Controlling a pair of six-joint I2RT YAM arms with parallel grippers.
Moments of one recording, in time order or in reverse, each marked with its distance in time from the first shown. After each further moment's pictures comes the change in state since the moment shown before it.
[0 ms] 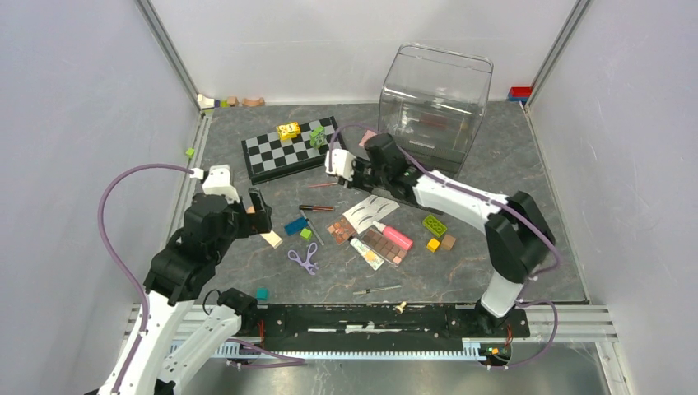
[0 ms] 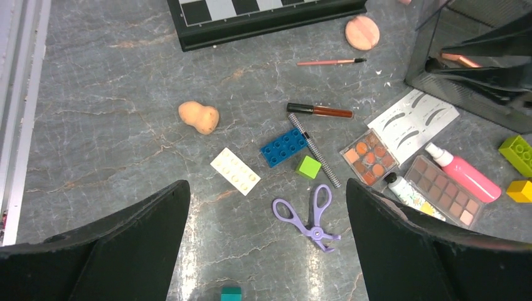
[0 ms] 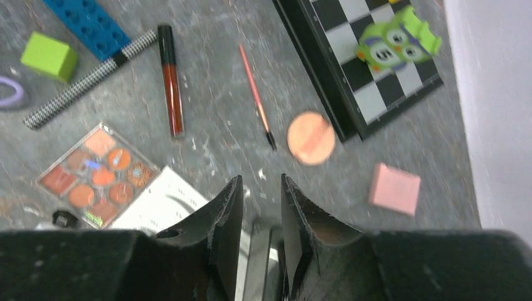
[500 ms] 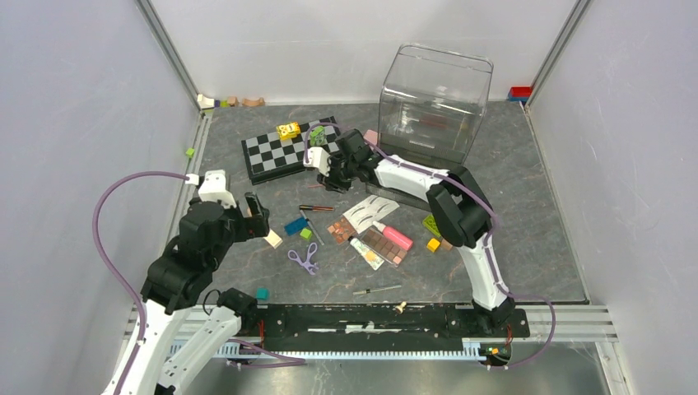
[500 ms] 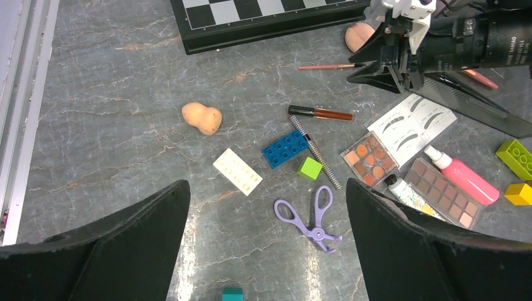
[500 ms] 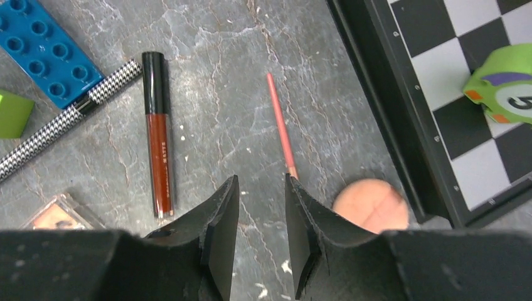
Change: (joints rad) left arm 0.000 -0.058 -0.005 -0.009 -0.013 -0.001; right arm 0.014 0.488 0.449 -0.138 -0.129 0.048
